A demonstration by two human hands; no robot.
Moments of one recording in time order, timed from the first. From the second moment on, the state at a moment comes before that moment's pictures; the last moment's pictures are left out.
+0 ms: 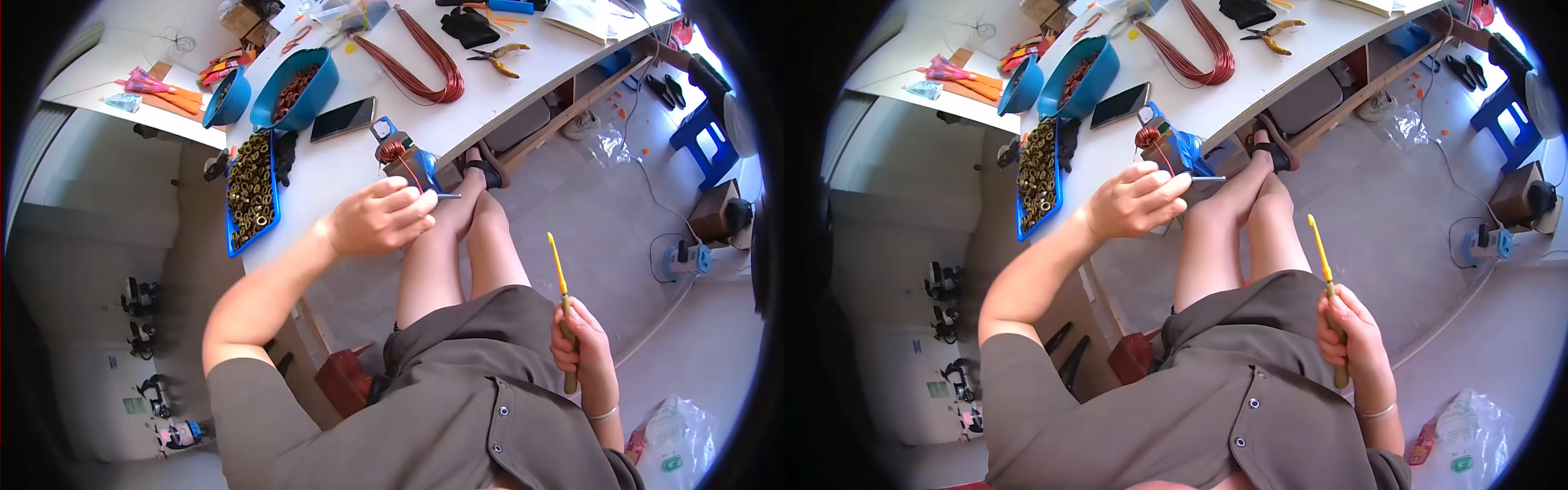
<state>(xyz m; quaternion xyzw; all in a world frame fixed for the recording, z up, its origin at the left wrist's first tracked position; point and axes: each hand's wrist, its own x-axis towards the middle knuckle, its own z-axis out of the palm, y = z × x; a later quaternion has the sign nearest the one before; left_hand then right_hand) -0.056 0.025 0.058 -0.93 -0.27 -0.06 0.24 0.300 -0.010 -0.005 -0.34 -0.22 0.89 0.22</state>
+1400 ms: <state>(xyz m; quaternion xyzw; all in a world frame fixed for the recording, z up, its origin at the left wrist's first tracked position) -0.023 0.033 0.083 -0.67 -0.56 -0.48 -0.04 0.276 -0.041 -0.044 -0.31 -0.04 0.94 0.11</state>
